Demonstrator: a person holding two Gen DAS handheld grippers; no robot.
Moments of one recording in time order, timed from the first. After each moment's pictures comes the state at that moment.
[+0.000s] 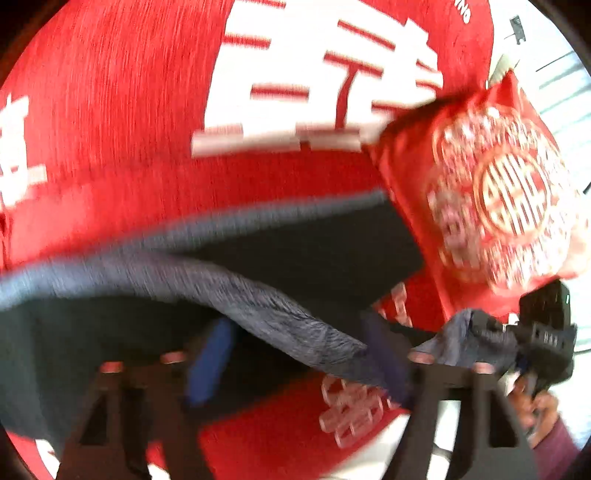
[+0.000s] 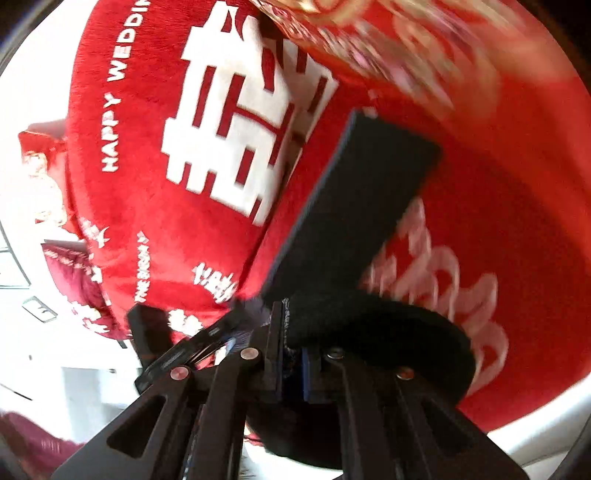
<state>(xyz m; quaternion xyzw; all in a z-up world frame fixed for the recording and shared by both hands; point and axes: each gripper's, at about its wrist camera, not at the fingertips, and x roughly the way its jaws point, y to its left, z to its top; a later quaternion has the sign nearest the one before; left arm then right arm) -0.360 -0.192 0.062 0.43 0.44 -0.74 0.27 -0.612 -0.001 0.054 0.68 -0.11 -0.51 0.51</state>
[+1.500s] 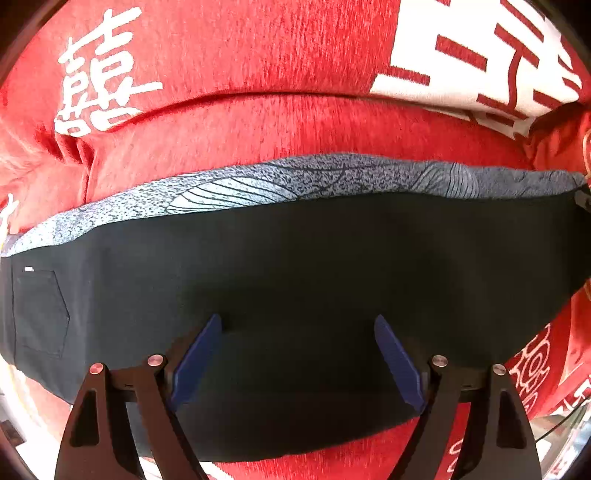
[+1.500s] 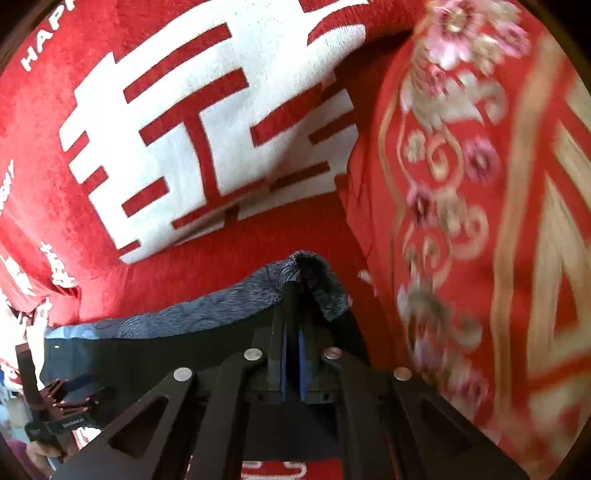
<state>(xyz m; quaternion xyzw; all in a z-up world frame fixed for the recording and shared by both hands) -0.317 -0.201 -0.038 0.53 0.42 -0.60 0.43 -0.649 -0.165 0.045 0.53 0.25 -0.65 0.49</state>
